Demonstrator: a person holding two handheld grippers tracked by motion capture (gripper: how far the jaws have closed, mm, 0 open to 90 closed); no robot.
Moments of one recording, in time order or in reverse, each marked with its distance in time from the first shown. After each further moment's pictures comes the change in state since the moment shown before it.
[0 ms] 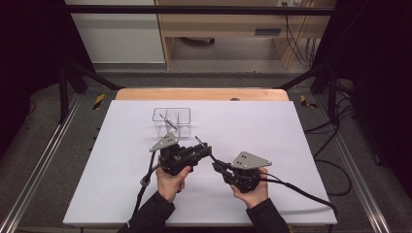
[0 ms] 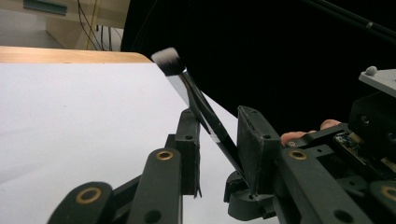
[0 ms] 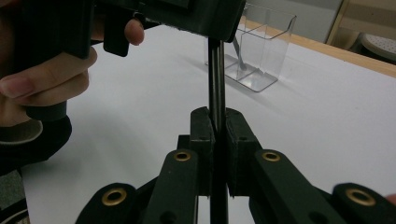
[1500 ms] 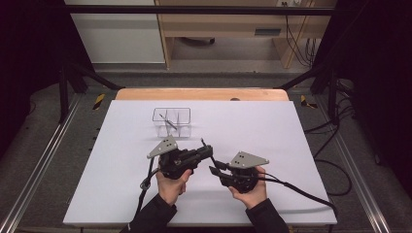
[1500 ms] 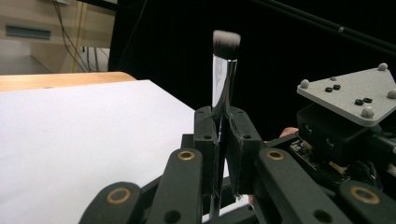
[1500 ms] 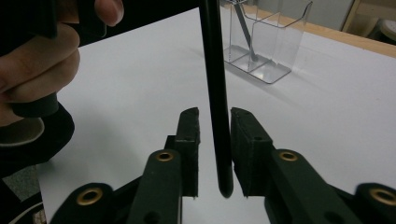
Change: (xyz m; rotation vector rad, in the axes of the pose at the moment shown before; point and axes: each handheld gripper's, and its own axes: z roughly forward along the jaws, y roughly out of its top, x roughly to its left) left arm -0.017 0.003 -0.008 -0.057 -0.048 0.073; right arm 0.001 -0.001 0.005 0.033 0.041 0.031
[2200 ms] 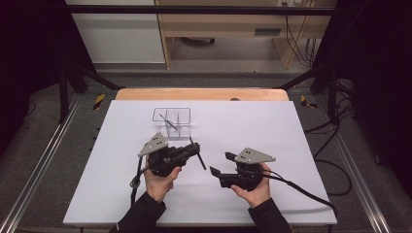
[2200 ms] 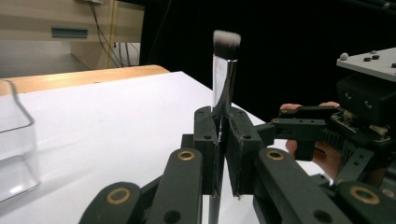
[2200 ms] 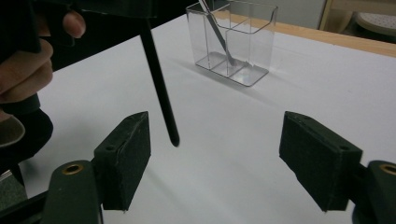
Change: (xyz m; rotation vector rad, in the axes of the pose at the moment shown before) left arm 0.016 0.007 -0.025 0.050 0.116 0.056; right arm -0.008 0.004 -0.008 -0.027 -0.060 0.086
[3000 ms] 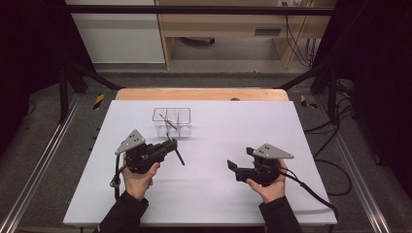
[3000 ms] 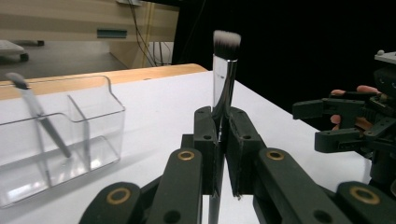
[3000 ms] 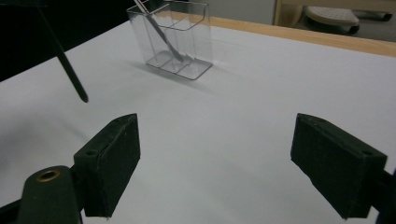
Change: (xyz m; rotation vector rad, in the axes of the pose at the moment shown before) left arm 0.030 0.005 -0.042 0.006 0.127 0.006; right arm -0.034 -0.005 -0.024 -0.001 -0.154 0.061
